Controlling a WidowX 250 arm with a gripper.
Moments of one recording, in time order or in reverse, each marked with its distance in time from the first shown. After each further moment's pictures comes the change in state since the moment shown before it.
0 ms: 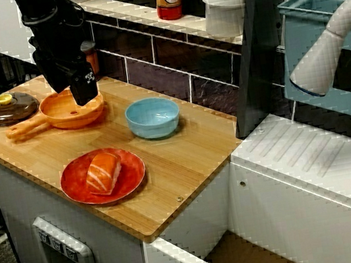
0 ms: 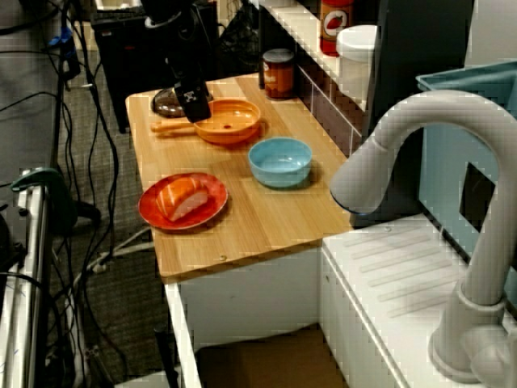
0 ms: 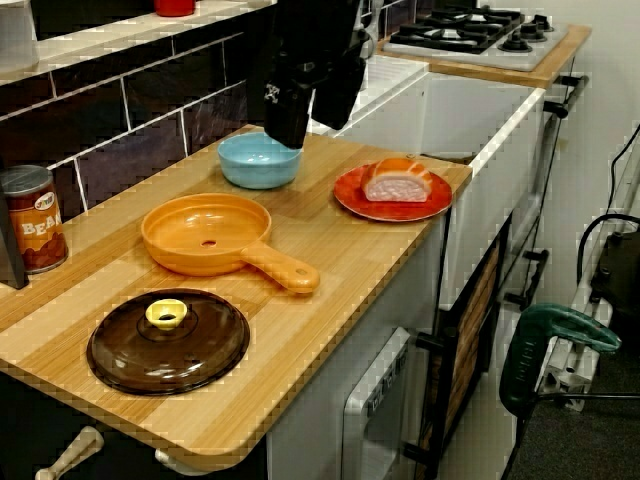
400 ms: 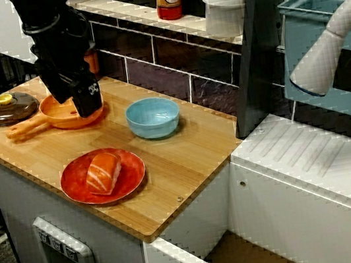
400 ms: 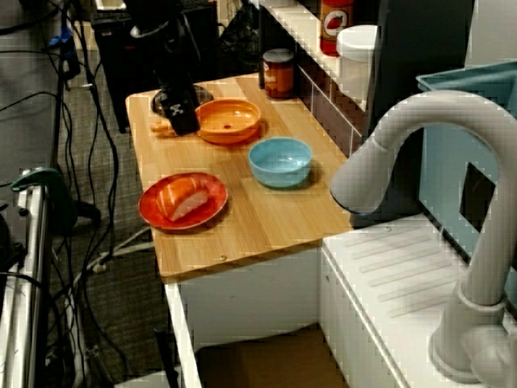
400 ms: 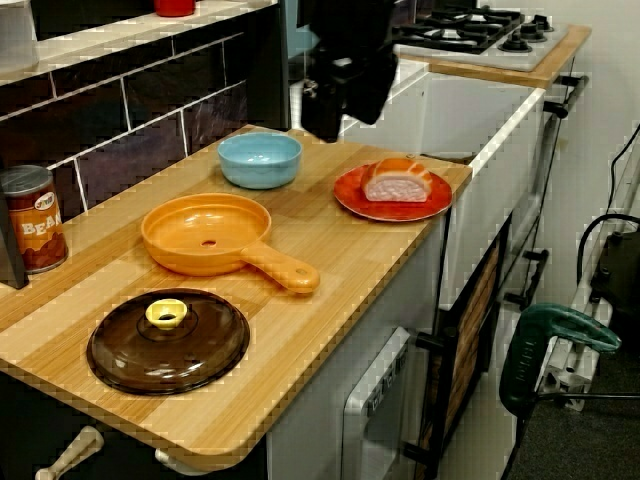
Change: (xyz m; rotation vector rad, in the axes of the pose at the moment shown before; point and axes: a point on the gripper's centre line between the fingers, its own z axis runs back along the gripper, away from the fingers) arm -0.014 -0.029 0.005 -0.009 -0.005 -0.025
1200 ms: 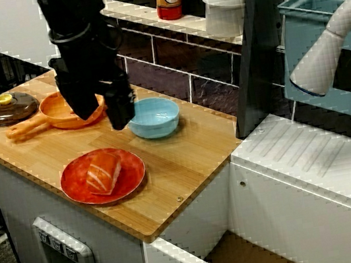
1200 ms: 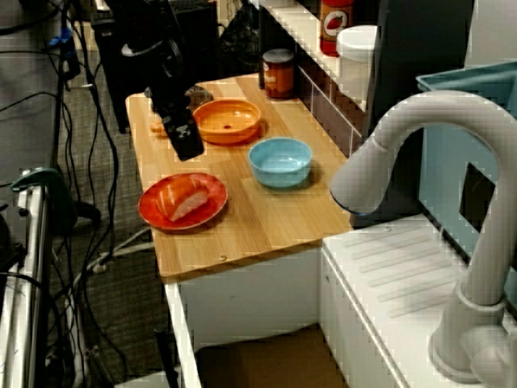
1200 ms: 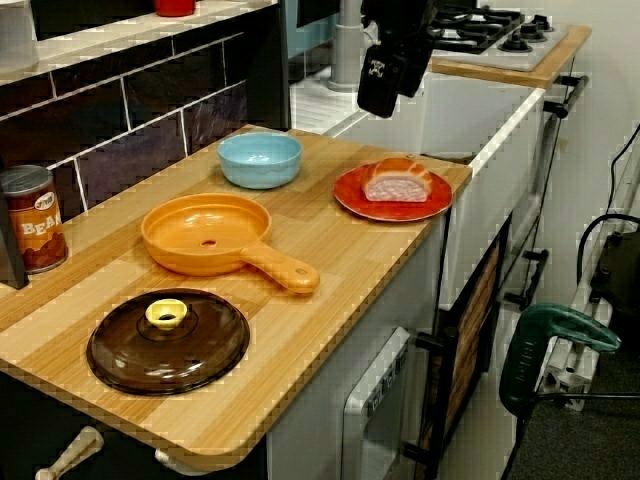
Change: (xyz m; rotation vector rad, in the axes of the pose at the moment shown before) arm 0.002 -0.055 0.007 -0.012 0.007 0.232
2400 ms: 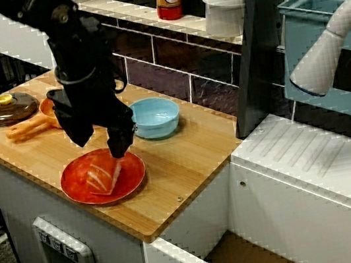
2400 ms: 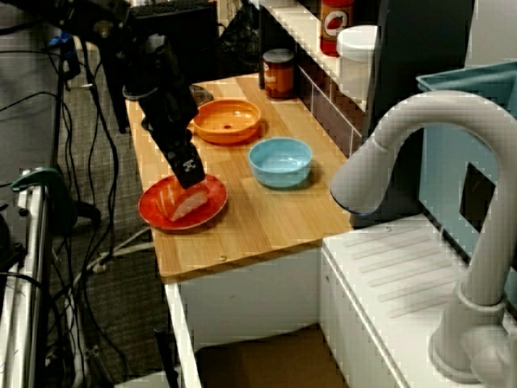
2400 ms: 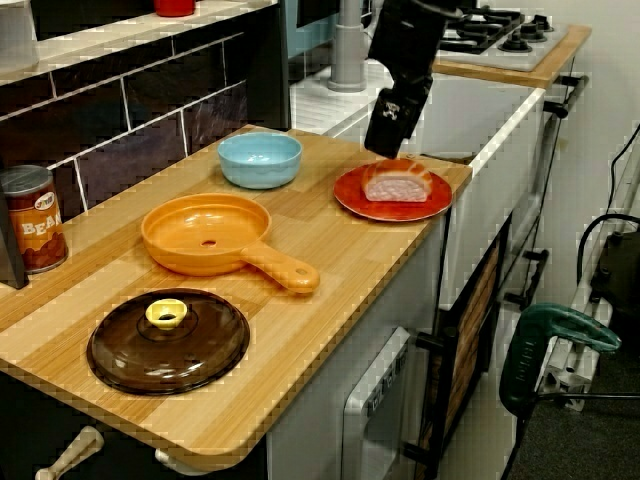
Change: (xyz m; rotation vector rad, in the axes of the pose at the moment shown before) arm -0.016 0.008 -0.033 0.104 -0.037 0.084
